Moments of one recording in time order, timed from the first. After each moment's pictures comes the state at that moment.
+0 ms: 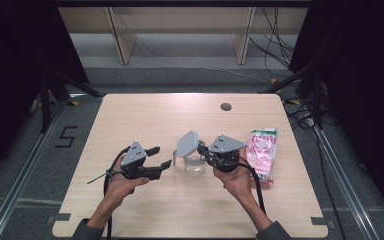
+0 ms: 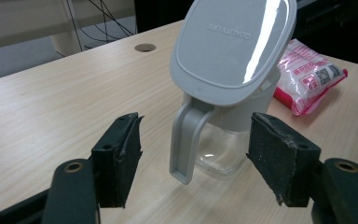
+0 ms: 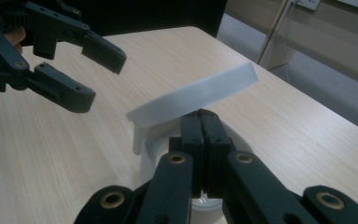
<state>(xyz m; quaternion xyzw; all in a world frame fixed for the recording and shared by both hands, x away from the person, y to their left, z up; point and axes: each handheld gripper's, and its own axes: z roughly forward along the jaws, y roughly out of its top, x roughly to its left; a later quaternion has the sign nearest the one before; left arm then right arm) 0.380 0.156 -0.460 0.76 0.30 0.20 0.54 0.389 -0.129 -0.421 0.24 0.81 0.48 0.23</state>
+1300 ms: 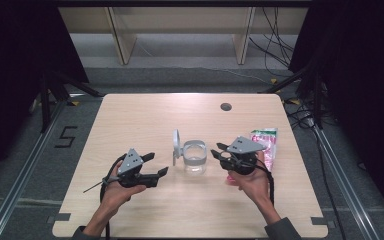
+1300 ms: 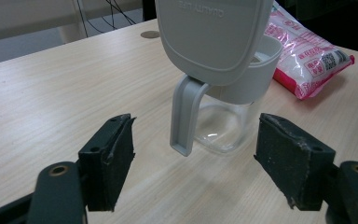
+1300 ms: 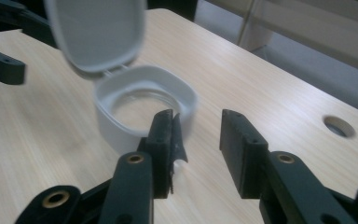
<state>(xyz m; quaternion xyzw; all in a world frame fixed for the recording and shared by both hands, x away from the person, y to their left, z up) 0.366 0.163 -0.472 0.76 0.32 0.20 0.53 0.387 -0.179 -0.427 0.28 0.80 0.46 0.24</state>
